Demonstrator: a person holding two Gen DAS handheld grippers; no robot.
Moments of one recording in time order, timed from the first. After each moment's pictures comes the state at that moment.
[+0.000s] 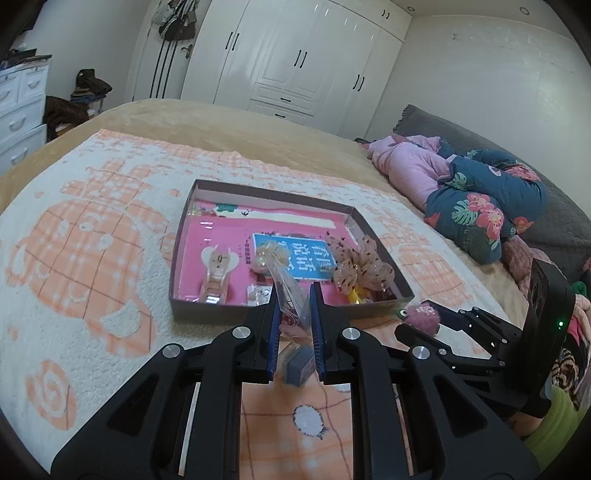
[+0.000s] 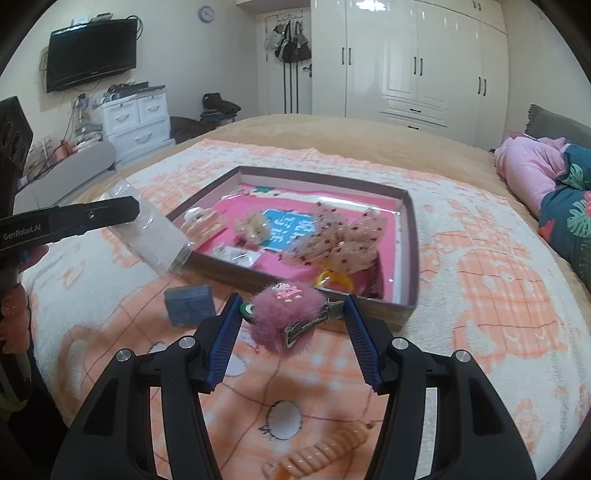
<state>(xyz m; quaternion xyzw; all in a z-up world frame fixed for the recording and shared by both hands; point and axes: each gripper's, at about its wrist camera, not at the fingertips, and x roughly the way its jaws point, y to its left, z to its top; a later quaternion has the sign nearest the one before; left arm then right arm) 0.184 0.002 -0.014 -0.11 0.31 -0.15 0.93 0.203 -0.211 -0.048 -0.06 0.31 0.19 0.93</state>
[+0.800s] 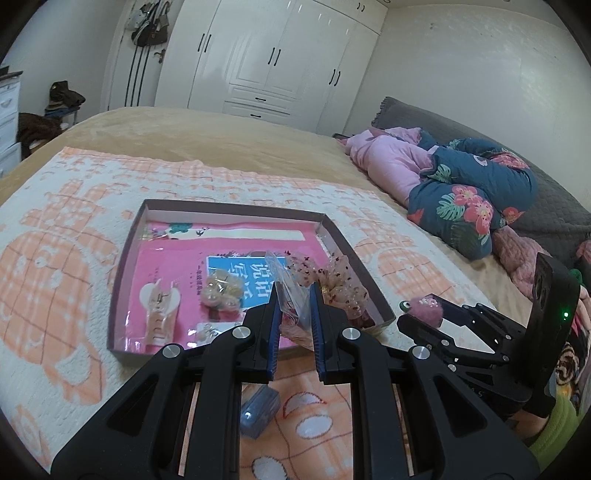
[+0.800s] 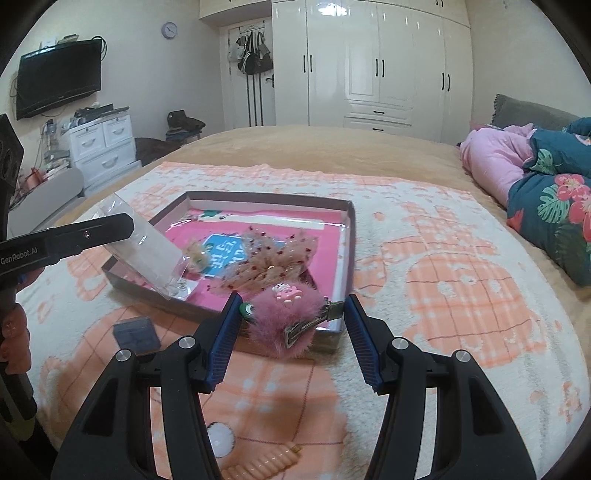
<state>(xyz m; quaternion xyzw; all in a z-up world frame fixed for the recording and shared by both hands) 0.226 -0.041 -0.011 -0.09 0.30 -0.19 0.93 0.229 -0.253 -0.038 -0.04 0.30 0.13 0.94</state>
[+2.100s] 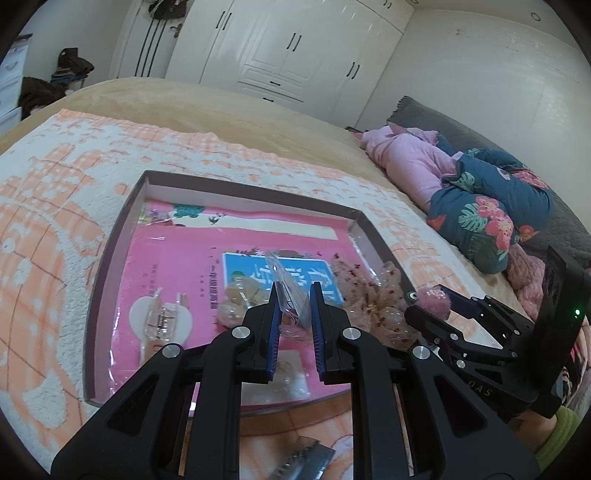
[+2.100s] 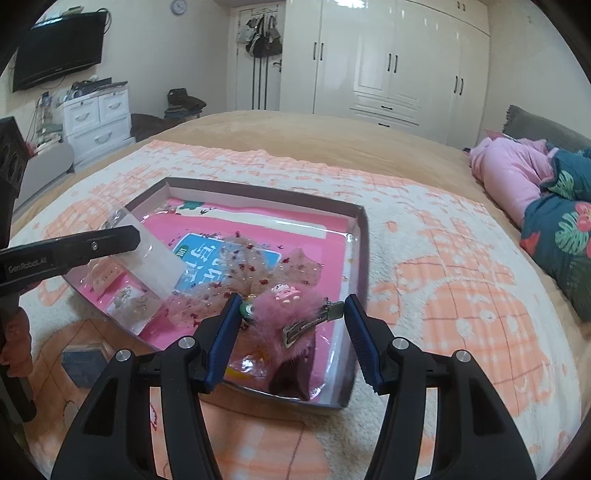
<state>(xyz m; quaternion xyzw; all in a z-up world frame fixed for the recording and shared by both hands) 0.287 -0.018 -0.052 -0.14 0.33 -0.18 0.91 0.297 -0.228 -0.057 -0.09 0.32 0.13 0.93</state>
